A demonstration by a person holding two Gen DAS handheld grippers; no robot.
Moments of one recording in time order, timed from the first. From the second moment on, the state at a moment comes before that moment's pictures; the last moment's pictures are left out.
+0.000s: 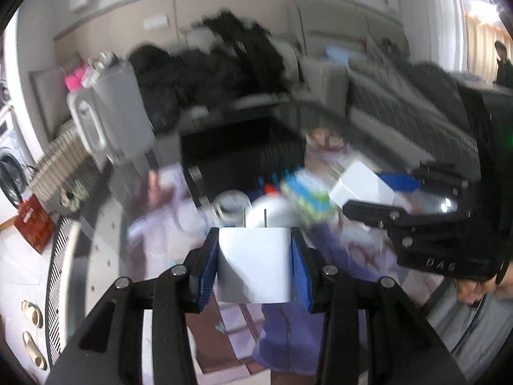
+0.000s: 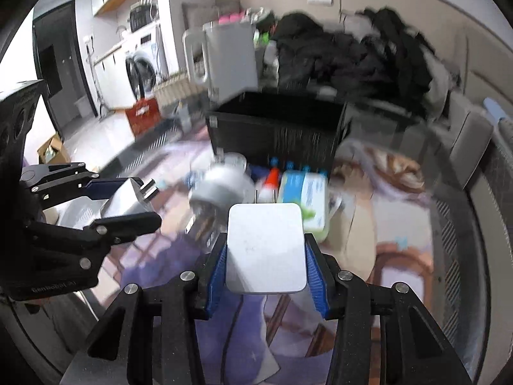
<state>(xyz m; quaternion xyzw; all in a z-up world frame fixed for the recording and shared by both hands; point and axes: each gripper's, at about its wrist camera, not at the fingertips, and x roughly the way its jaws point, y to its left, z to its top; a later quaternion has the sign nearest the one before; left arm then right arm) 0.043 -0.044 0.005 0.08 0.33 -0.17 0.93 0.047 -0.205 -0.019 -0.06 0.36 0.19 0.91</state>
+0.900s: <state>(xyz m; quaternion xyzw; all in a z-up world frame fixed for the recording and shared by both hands) 0.088 -0.028 0.089 0.02 0.16 -0.10 0.98 0.037 -0.189 0.098 -0.04 0.14 0.16 0.98</state>
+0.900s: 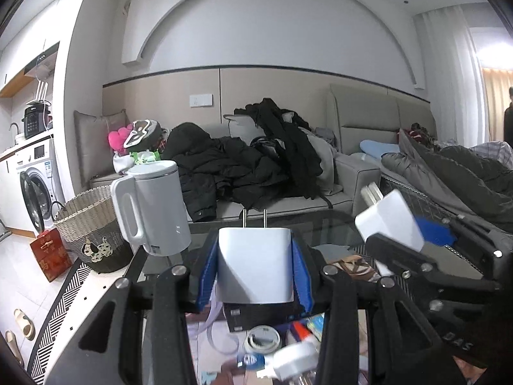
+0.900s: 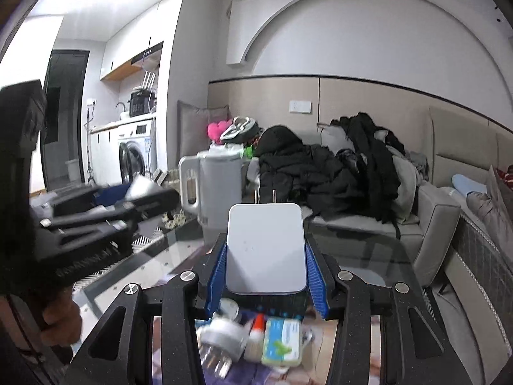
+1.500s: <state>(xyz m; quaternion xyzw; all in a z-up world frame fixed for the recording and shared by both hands) 0.233 -0.044 0.015 0.00 0.36 -0.09 0.93 0.215 -0.179 0.044 -0.01 0.31 0.16 0.94</state>
